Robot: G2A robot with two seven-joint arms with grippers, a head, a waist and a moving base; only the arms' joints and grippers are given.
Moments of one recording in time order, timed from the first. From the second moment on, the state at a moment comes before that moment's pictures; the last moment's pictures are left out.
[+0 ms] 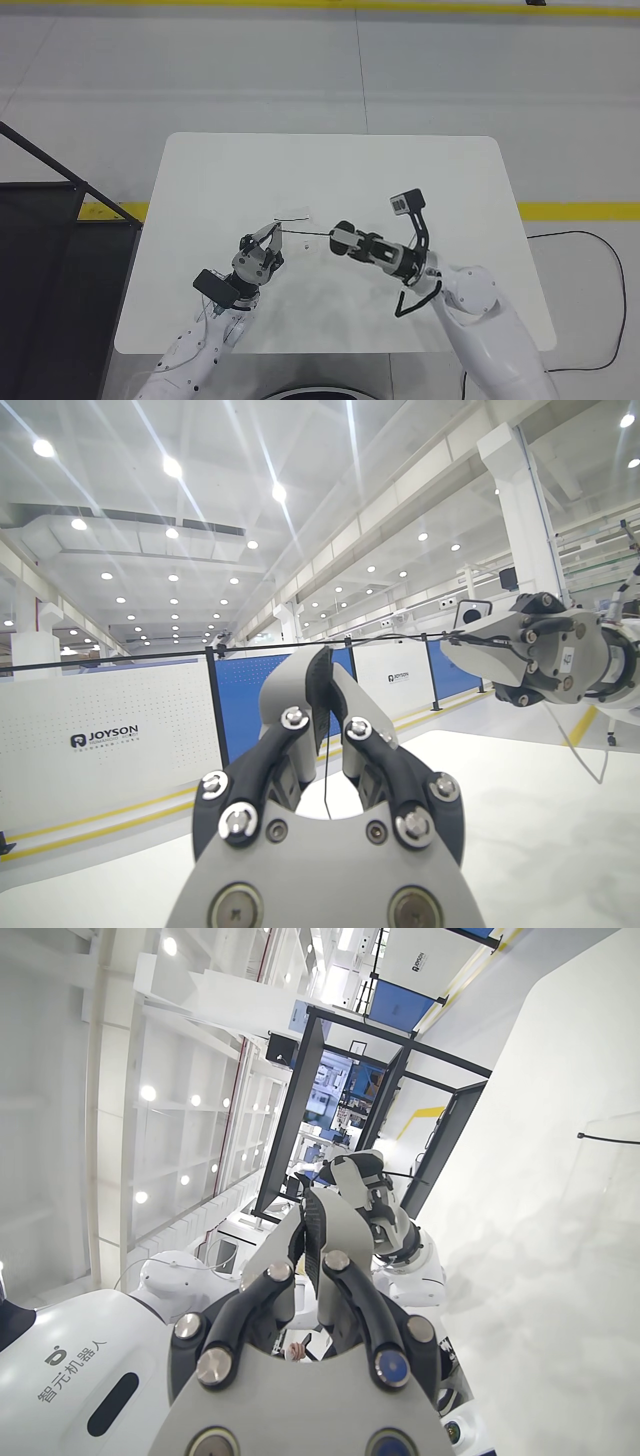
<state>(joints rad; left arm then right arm) 1.30 -1.24 -1.10 -1.37 1.48 -0.04 1.17 -1.15 -1.20 1.15 -1.64 0.39 -0.36 0.83</state>
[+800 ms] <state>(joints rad) 1.30 -1.24 -1.10 -1.37 1.48 -0.04 1.17 -1.13 -1.21 1.13 -1.61 0.39 -0.33 0.81</state>
